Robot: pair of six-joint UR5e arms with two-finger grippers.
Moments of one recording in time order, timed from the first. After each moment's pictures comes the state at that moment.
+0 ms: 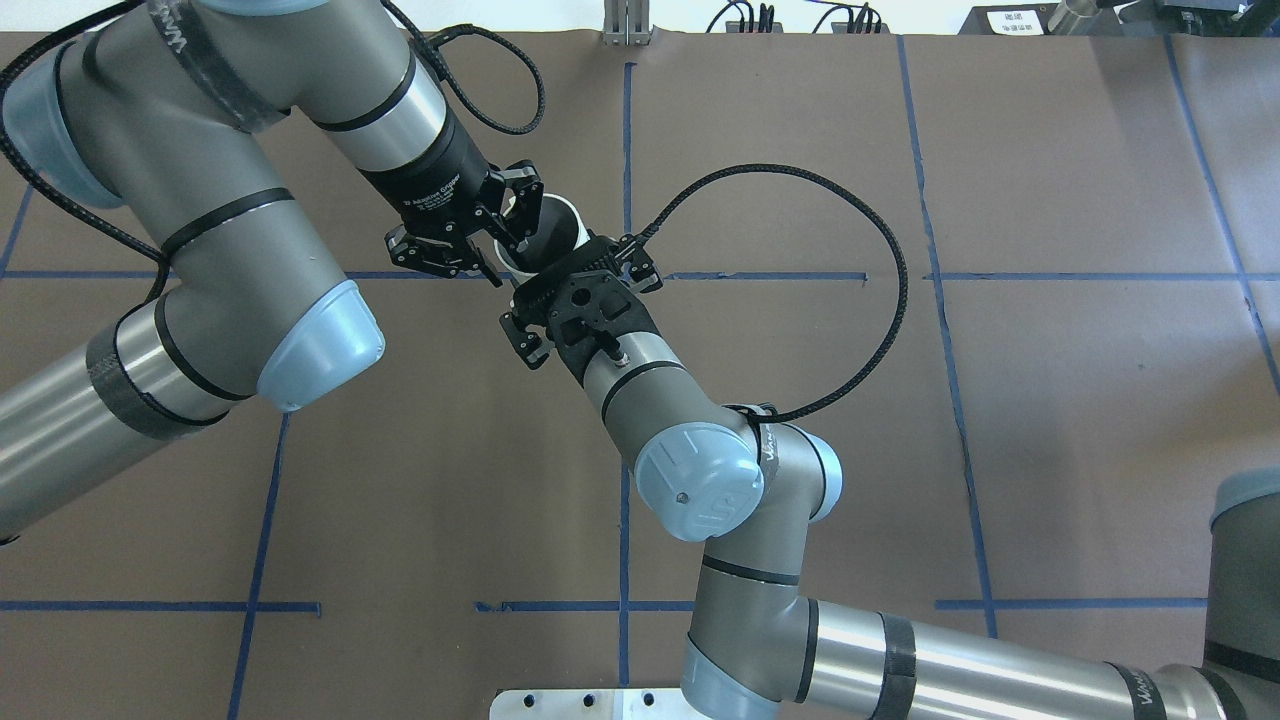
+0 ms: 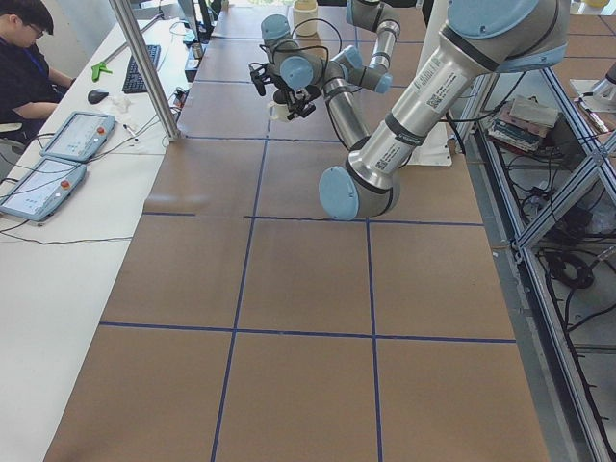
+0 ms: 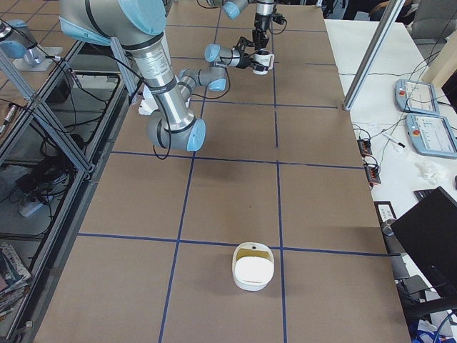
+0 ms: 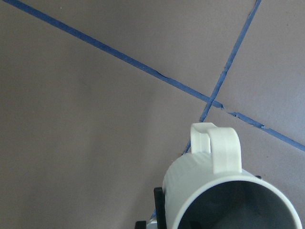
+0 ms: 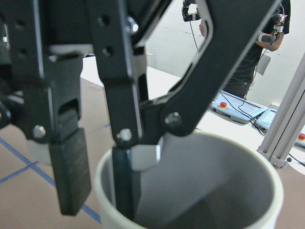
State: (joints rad) left arm -0.80 -2.32 -1.78 -1.47 -2.28 -1.52; right arm 0.31 -0.84 1.50 -0.71 0.94 0.51
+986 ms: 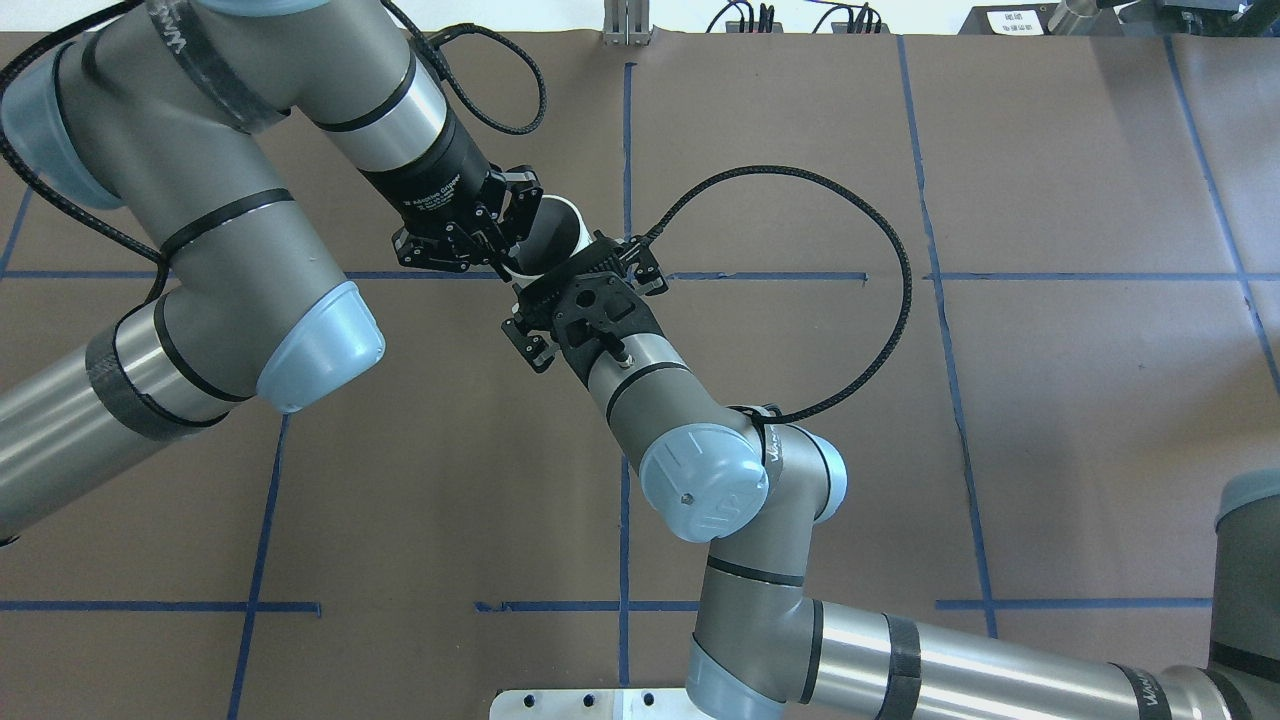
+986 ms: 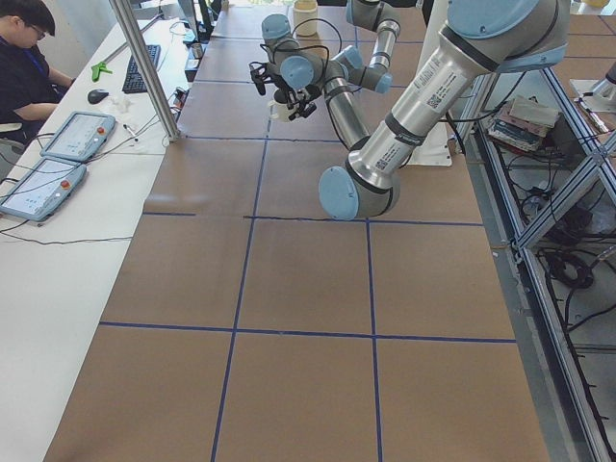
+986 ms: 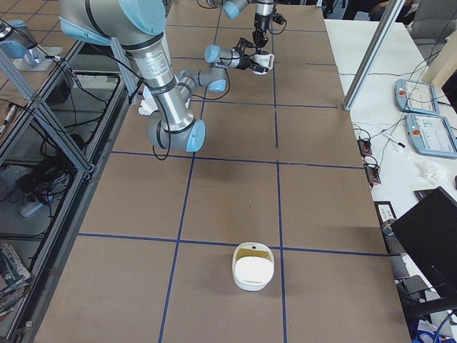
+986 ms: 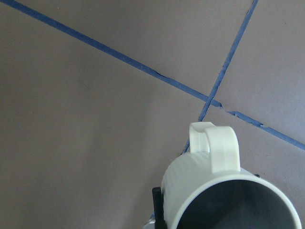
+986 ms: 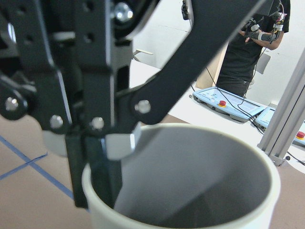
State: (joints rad) left arm -0.80 -2.32 -1.79 -1.47 -2.27 -1.51; right arm 0.31 -0.85 1.51 -0.72 0.94 0.51
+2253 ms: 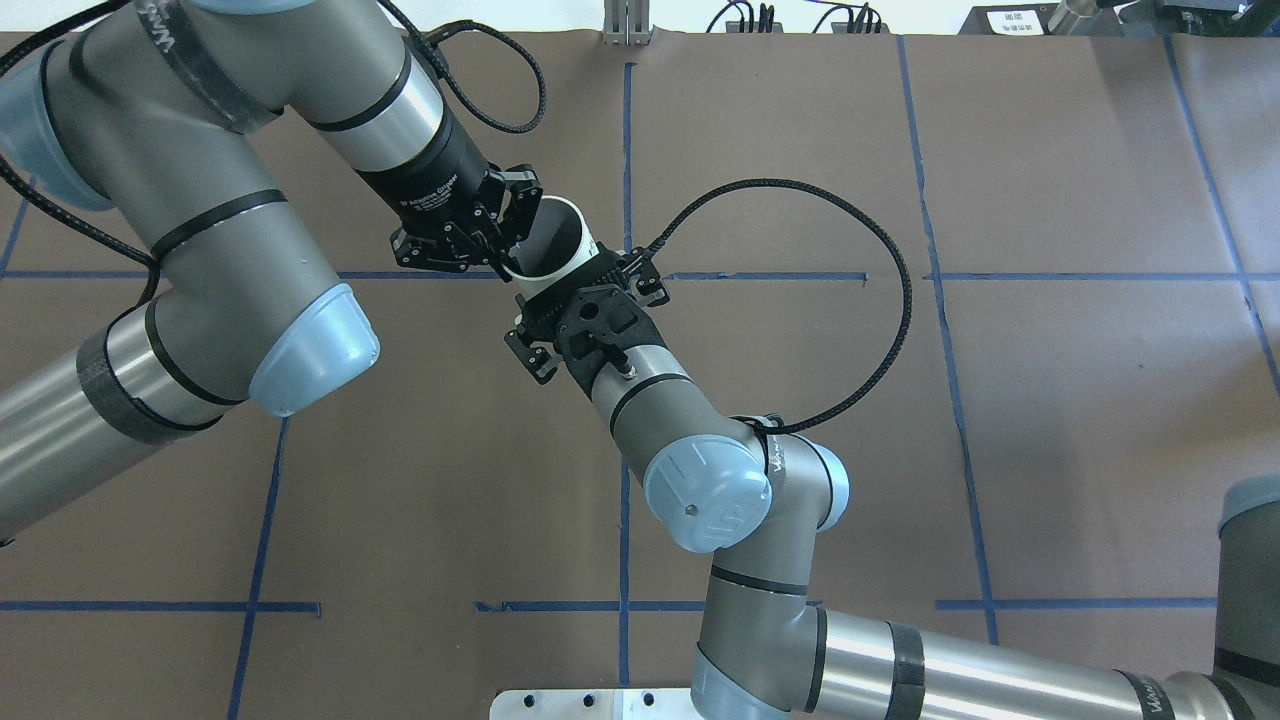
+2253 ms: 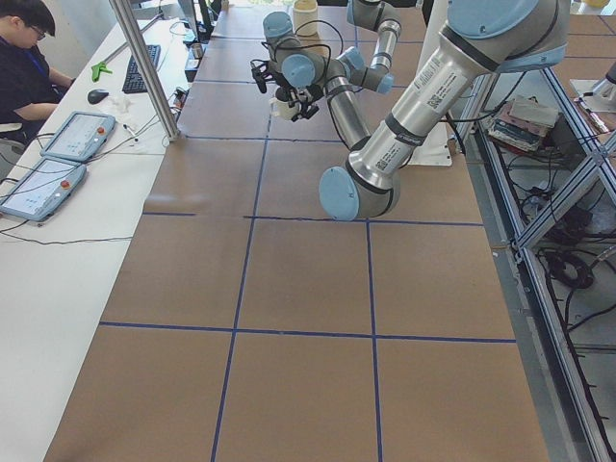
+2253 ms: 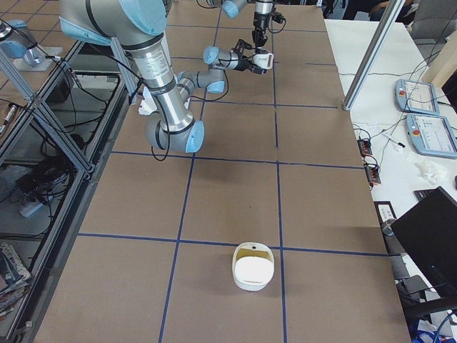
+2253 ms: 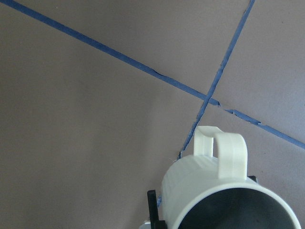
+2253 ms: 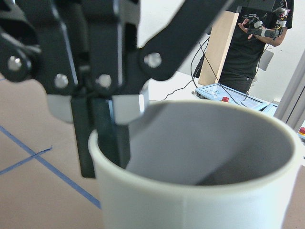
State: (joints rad) left arm -0.80 -2.32 -1.81 -1.47 -2.28 -1.51; right arm 0.29 -0.86 1.51 -0.71 0.94 0.51
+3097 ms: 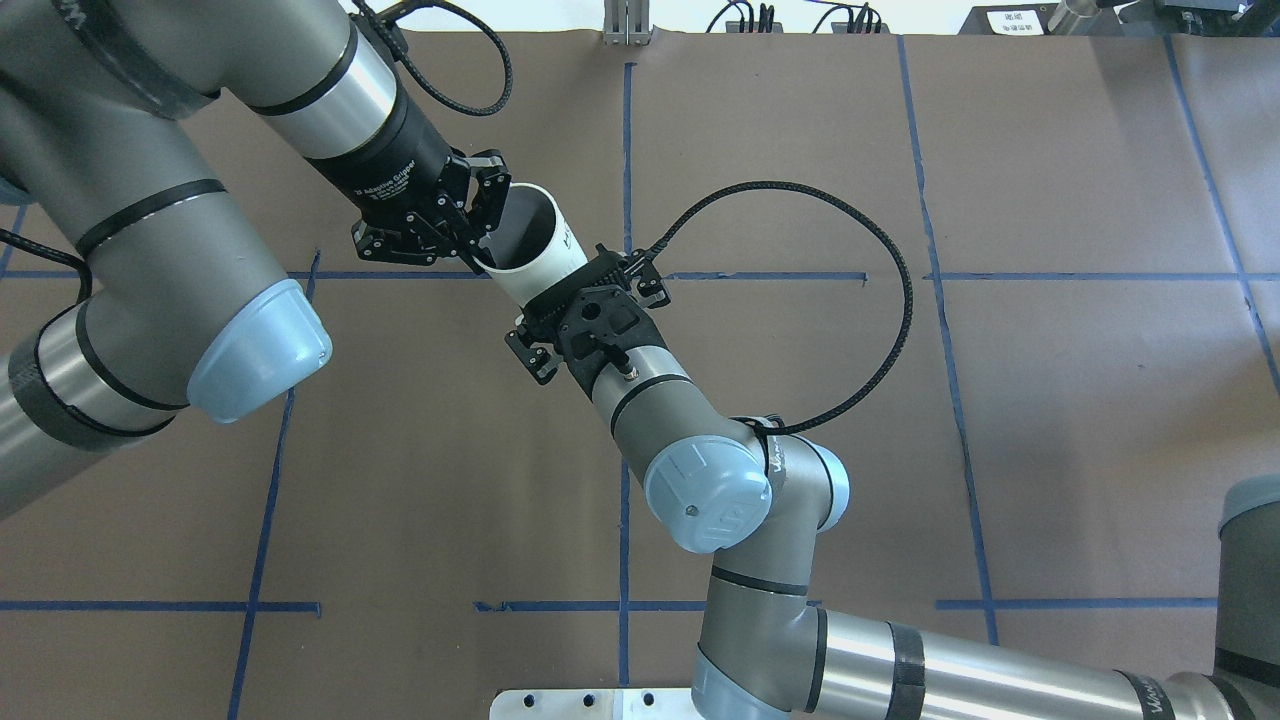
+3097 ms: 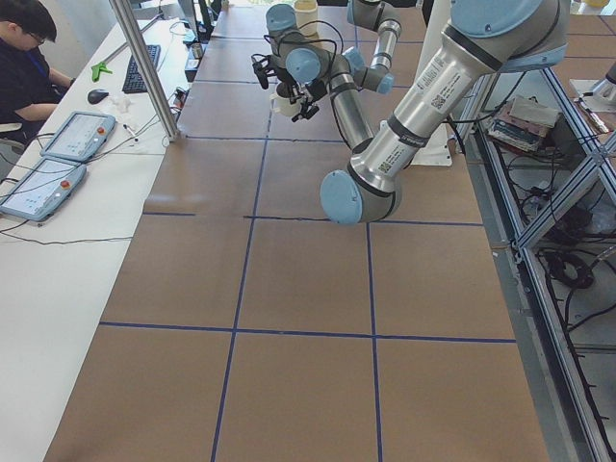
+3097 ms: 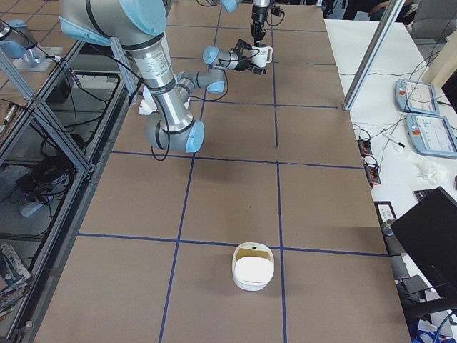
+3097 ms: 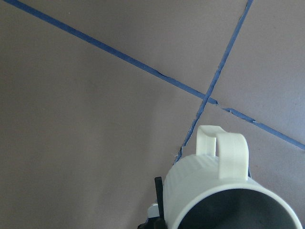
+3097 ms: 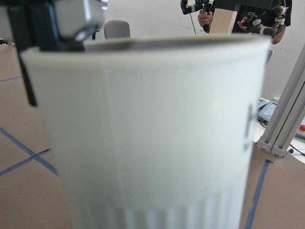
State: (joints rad) left arm -0.84 -2.28 -1.91 -1.40 -2.29 -1.50; right arm 0.29 -0.86 1.51 -0.71 0.94 0.53
